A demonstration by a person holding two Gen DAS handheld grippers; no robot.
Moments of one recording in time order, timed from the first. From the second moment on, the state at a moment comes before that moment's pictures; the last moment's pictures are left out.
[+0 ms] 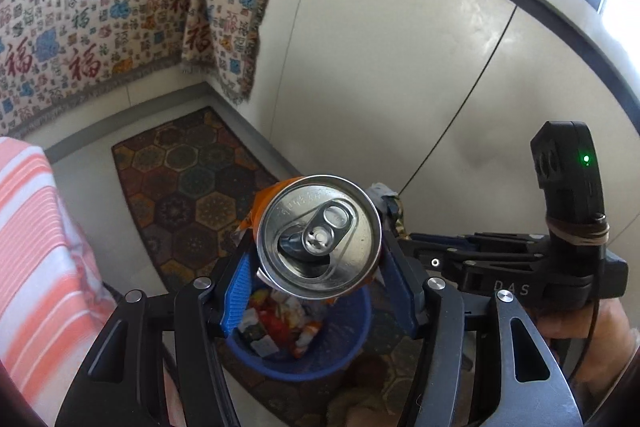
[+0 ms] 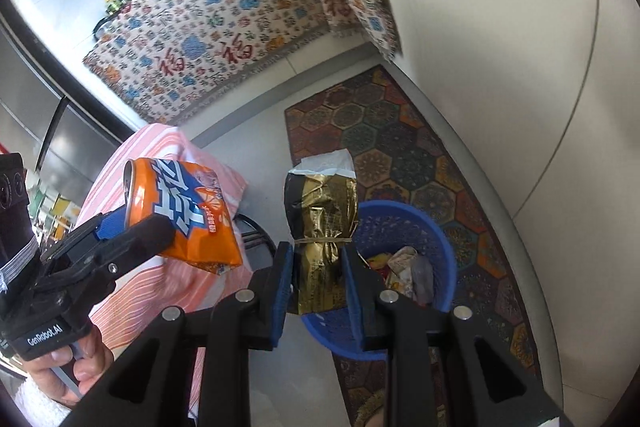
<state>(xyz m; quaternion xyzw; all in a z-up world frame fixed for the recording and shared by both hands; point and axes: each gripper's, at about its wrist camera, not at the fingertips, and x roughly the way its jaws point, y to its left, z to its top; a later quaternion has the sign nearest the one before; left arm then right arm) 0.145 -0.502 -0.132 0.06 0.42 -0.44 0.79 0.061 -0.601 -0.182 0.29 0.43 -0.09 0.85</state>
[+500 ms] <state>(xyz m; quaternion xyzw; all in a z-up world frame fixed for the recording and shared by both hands) 0.152 -0.516 -0.152 0.06 0.46 -0.40 0.79 0.049 -0.642 -0.206 0.29 0.41 -0.14 0.85</state>
